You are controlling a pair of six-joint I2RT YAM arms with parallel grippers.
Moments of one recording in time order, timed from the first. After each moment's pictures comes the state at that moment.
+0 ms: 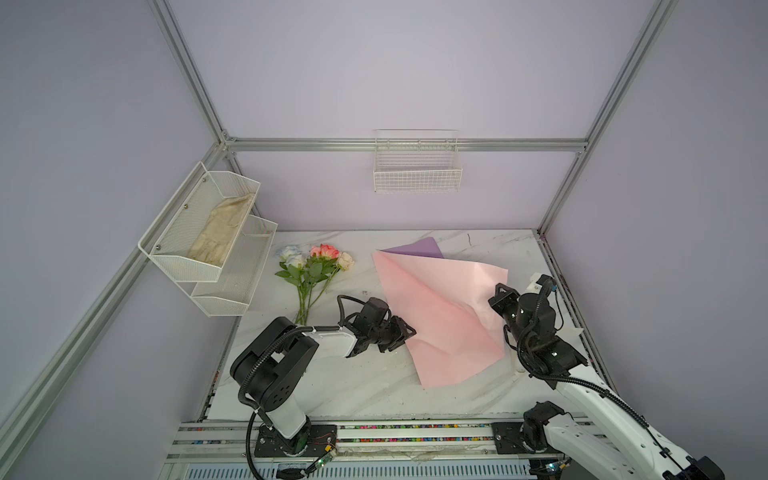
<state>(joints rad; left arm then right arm) -0.64 1.67 0.70 0.24 0.42 -1.19 0.40 0.82 0.59 -0.05 0.34 0.93</state>
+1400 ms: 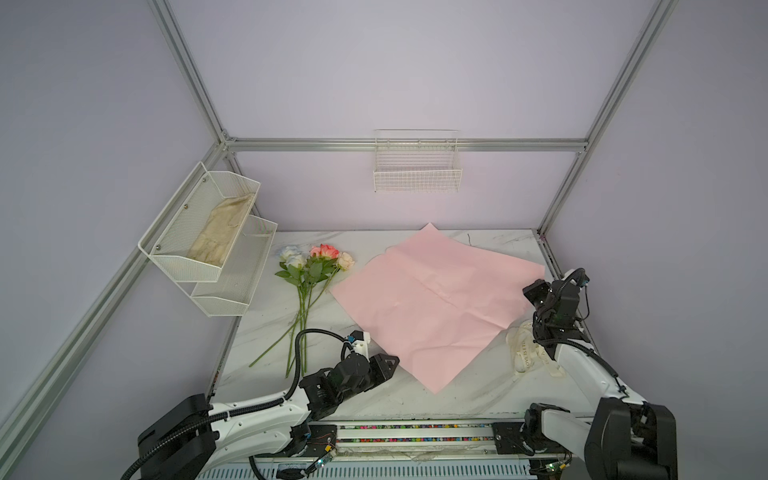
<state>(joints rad) -1.00 0.99 0.24 0.22 -0.11 -1.30 -0.12 1.09 0.54 0.28 0.12 0.72</state>
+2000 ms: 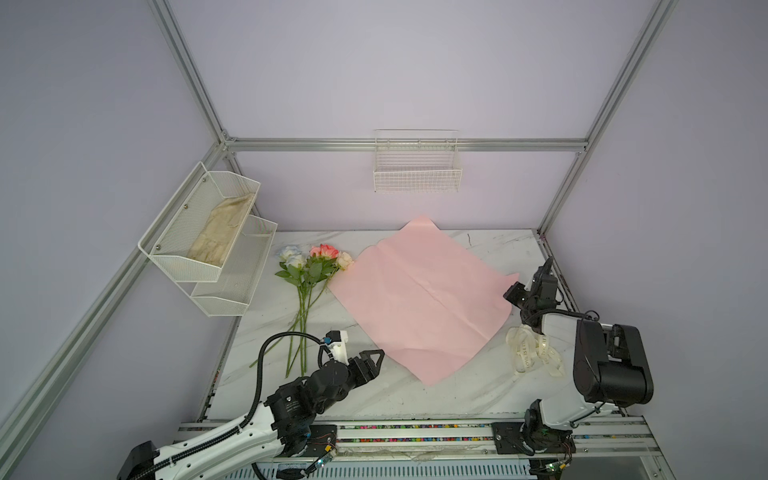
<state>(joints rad) -0.99 0.48 0.24 -0.21 -0.31 -1.17 -0.12 1.61 0.70 0.33 -0.16 0.50</state>
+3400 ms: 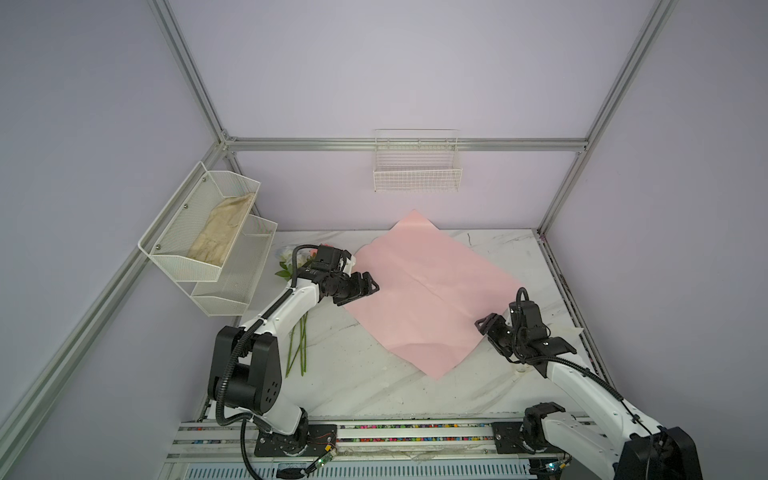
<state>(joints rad) -0.22 1.57 1.18 -0.58 0.47 -0.47 0.23 0.97 0.48 -0.36 -0.21 1.01</state>
